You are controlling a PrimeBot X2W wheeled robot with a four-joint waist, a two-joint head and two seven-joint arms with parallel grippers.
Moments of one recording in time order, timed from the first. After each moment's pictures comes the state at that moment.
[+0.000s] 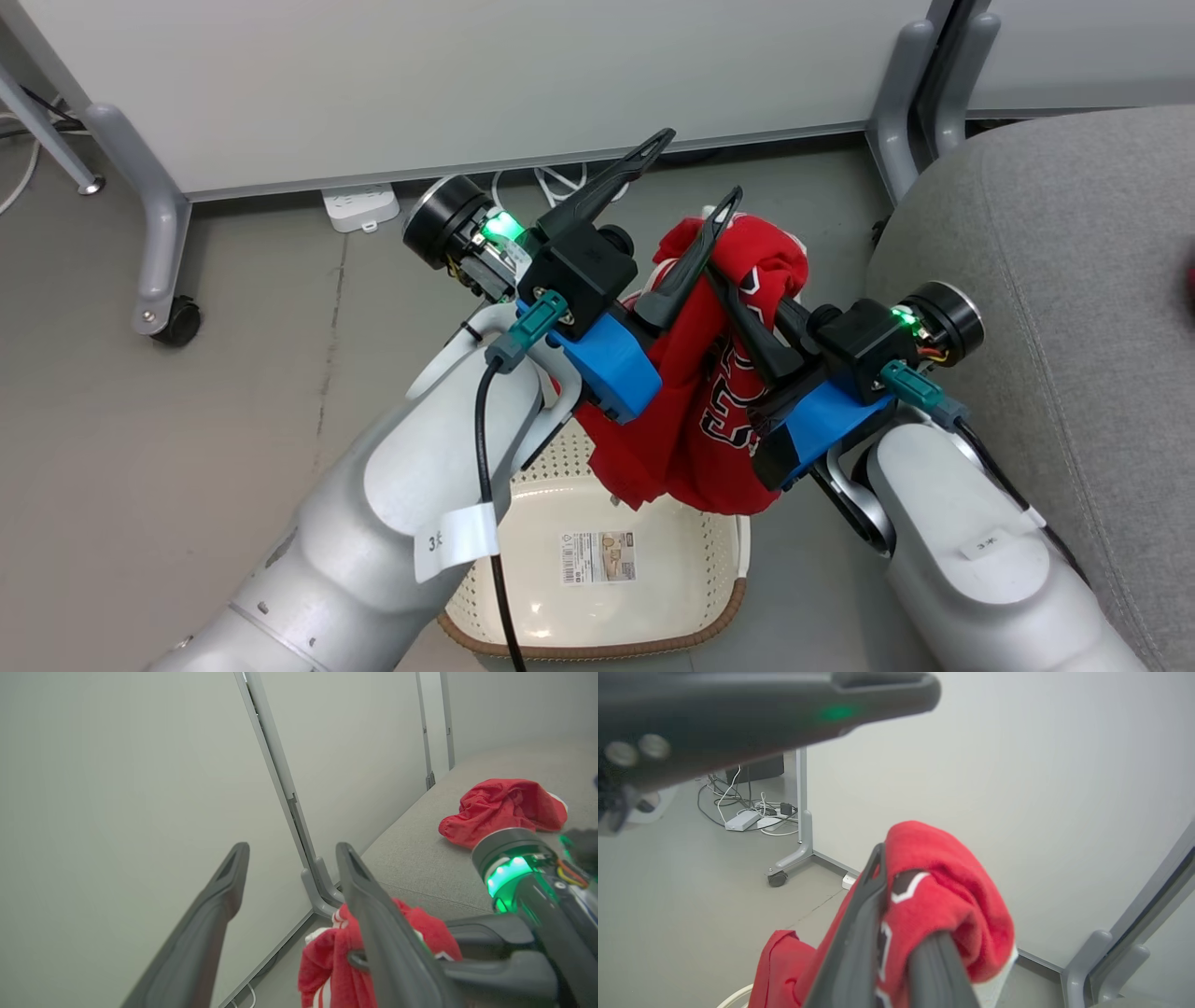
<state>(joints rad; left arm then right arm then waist) -0.83 0.07 -0.75 0.55 -0.27 -0.13 -0.26 -0.61 -0.13 0.45 0.50 0.11 0.13 -0.26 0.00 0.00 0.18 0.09</state>
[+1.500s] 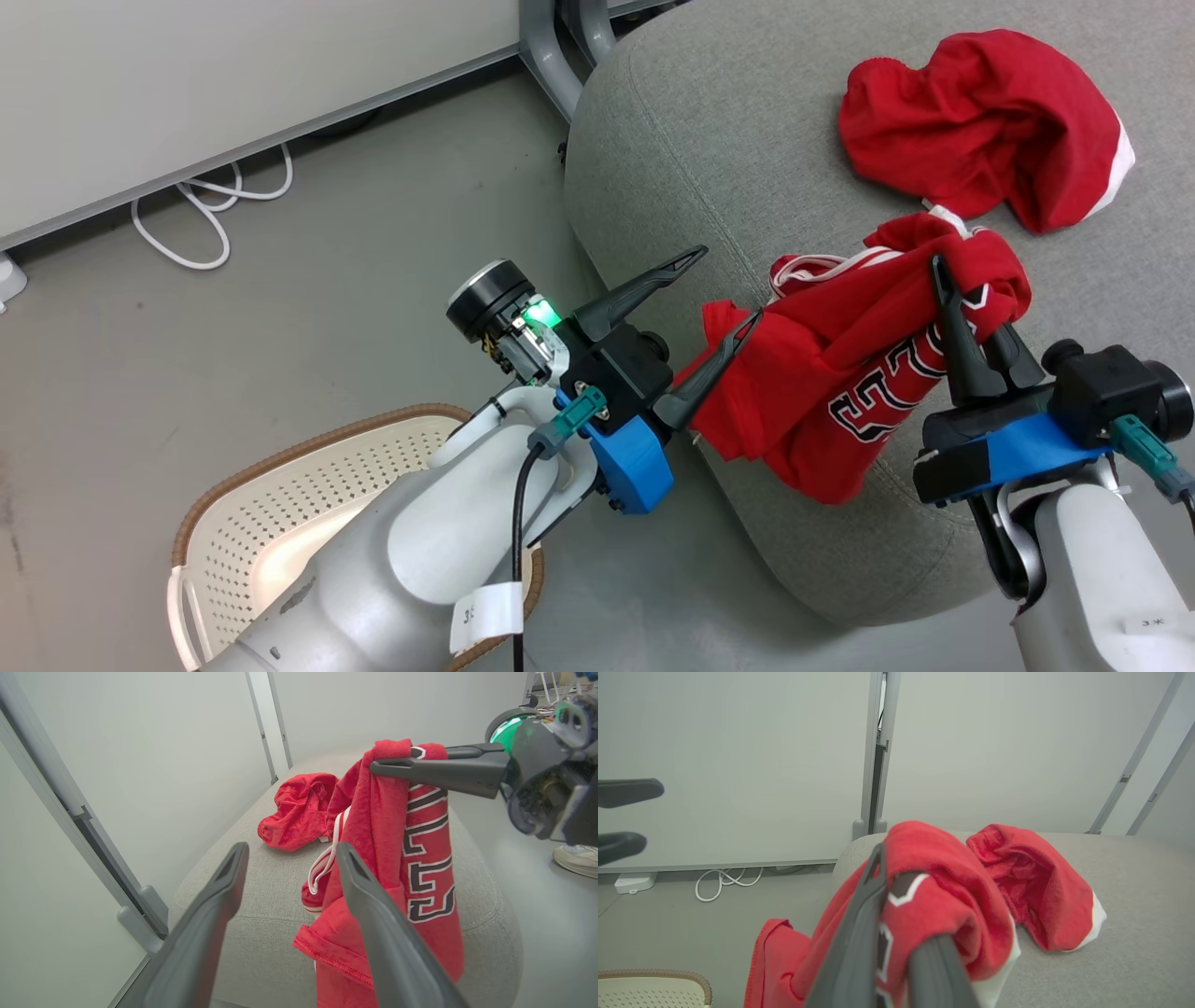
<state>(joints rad) -0.77 0.12 -0.91 0.53 -0.29 -0.13 -0.26 -0.37 -0.15 0.05 0.29 0.08 0.13 -0.26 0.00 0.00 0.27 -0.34</state>
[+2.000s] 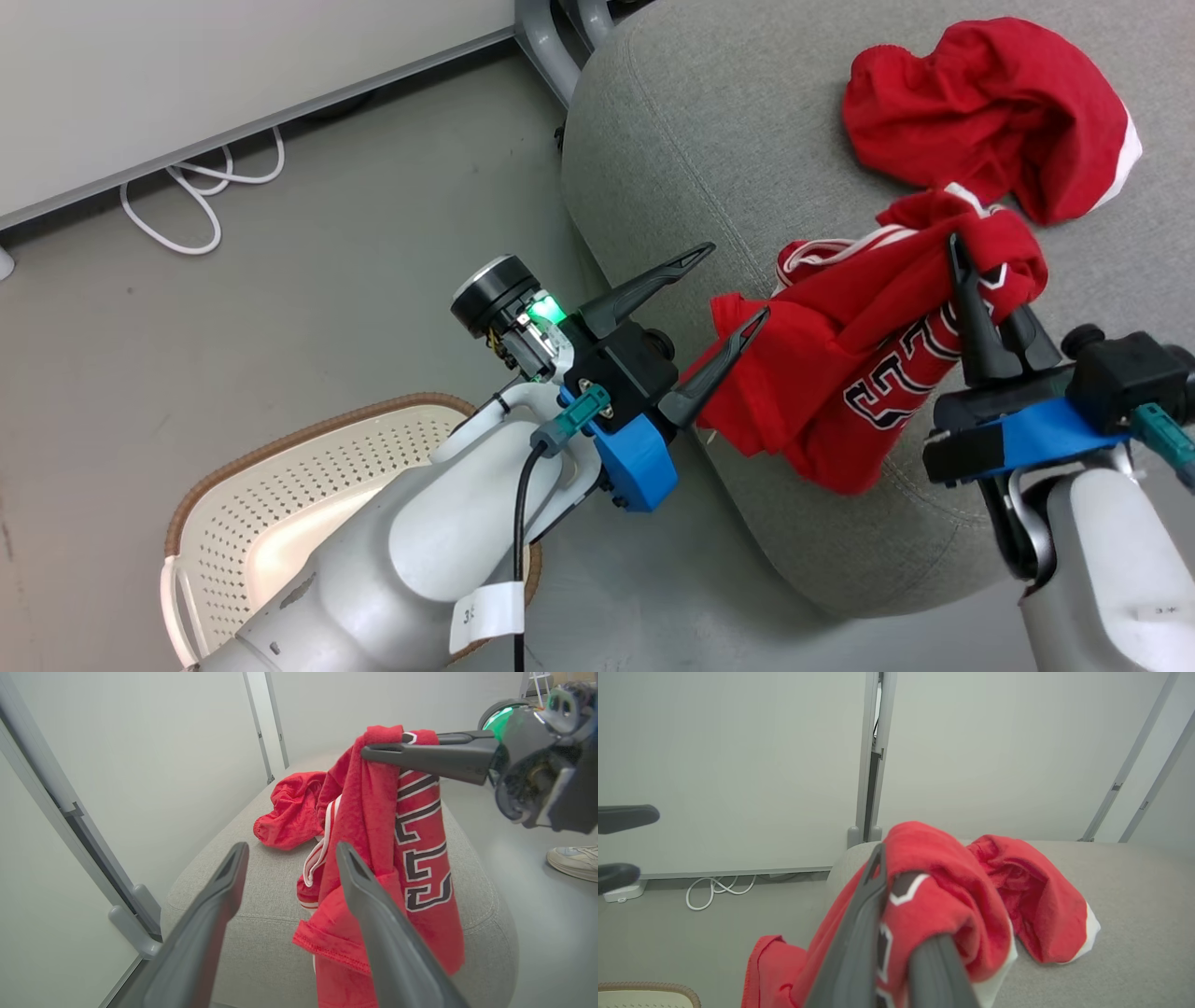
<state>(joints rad) -0.77 0.12 -0.93 0.52 -0.30 -0.13 -0.26 -0.37 -0.14 0.02 0.26 0.07 0.13 -0.26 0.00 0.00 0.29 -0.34</state>
